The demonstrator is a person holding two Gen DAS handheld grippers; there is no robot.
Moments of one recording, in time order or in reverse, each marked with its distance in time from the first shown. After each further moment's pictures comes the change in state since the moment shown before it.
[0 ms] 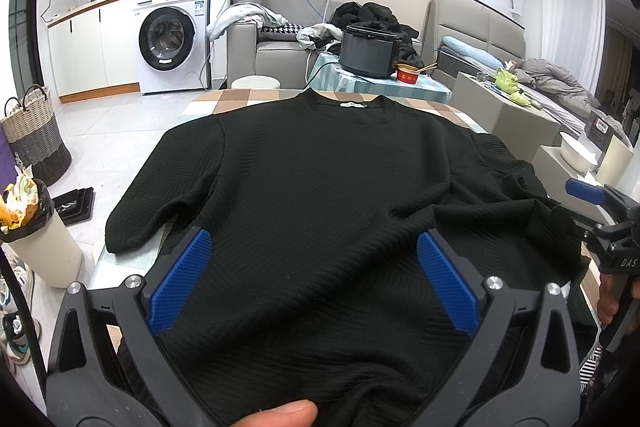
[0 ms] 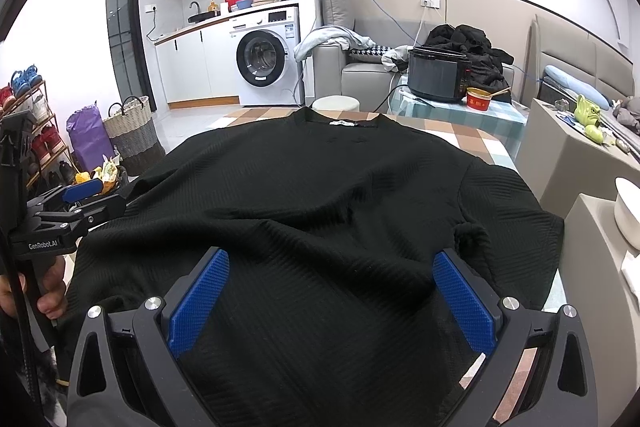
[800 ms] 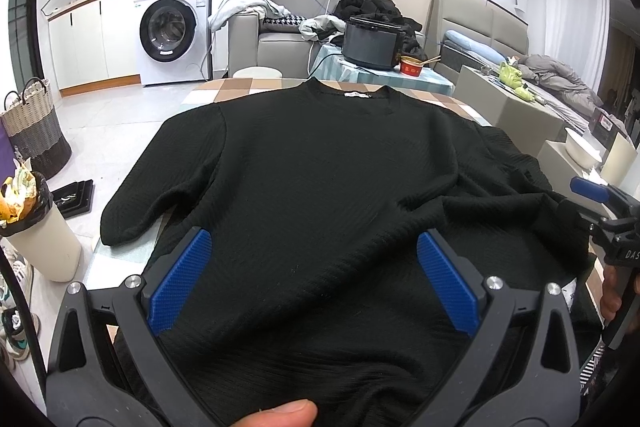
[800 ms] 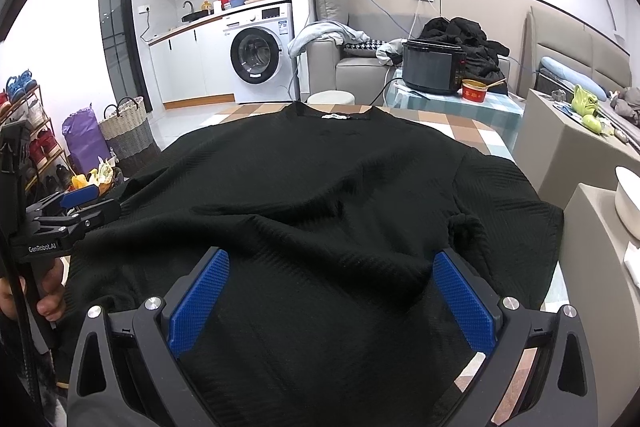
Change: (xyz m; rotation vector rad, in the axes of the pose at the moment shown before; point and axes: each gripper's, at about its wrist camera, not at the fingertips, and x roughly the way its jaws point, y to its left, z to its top) left arm 0.012 0.005 -0.004 -0.007 0.029 0.007; right arm 0.006 -0.009 -0.004 0.026 0.017 -0.005
